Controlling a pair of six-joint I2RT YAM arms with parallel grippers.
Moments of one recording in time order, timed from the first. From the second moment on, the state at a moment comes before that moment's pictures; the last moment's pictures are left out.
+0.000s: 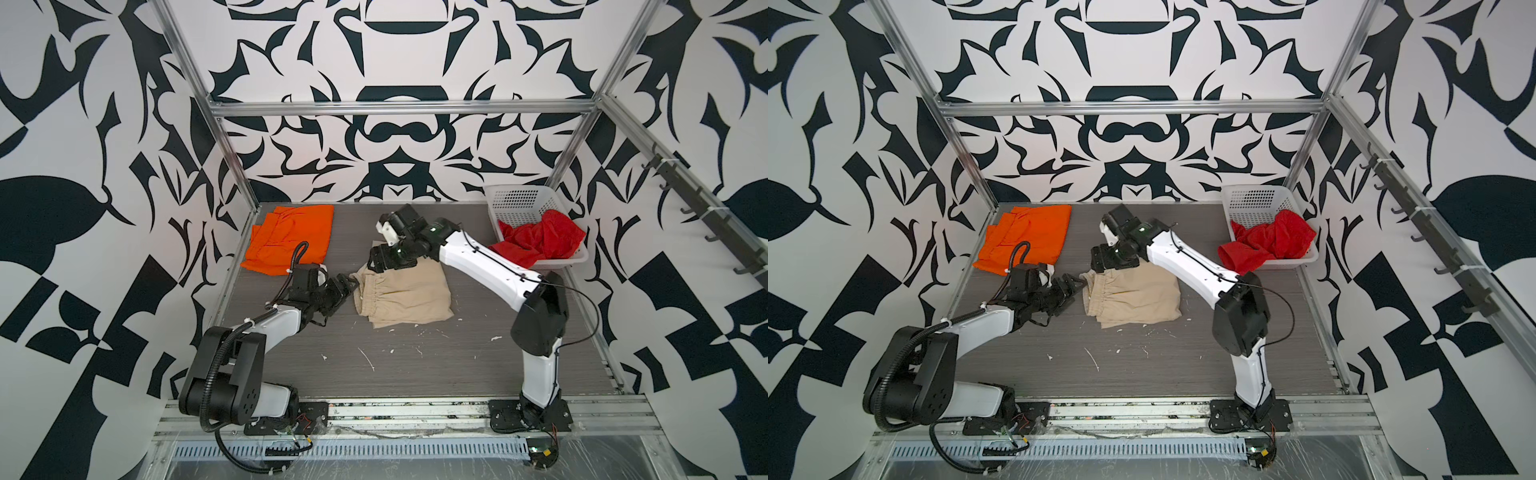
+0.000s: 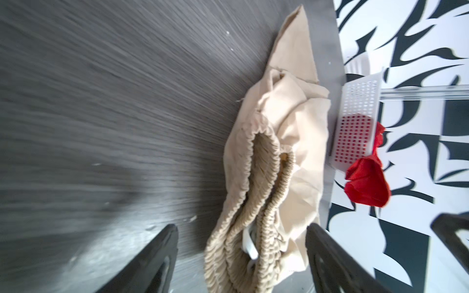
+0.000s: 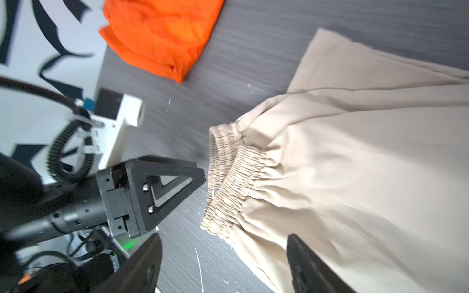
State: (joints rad) left arm -0.21 1.40 0.53 0.14 0.53 -0.94; right arm 0.71 1.92 1.80 -0.84 -0.25 0.48
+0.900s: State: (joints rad) left arm -0.30 1.66 0.69 0.25 0.62 -0.94; right arm 0.26 1.80 1.20 -0.58 -0.32 0.52
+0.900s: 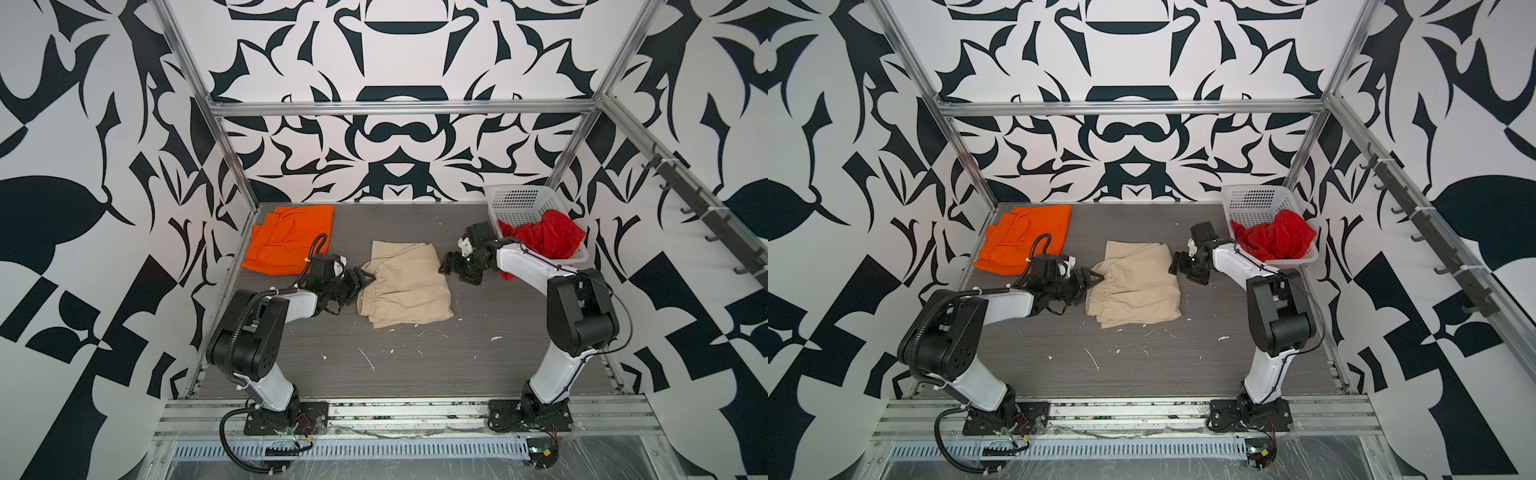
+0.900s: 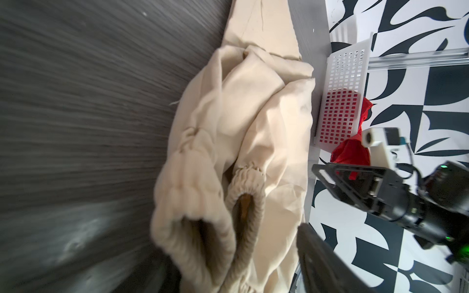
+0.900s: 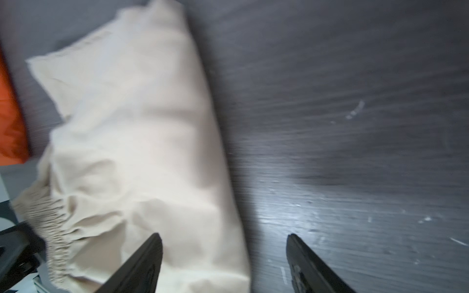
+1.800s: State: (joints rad) left arm -0.40 1.79 1.02 0.45 0.82 -0.98; right arm 0.20 1.79 1.10 -0.44 -0.48 0.54
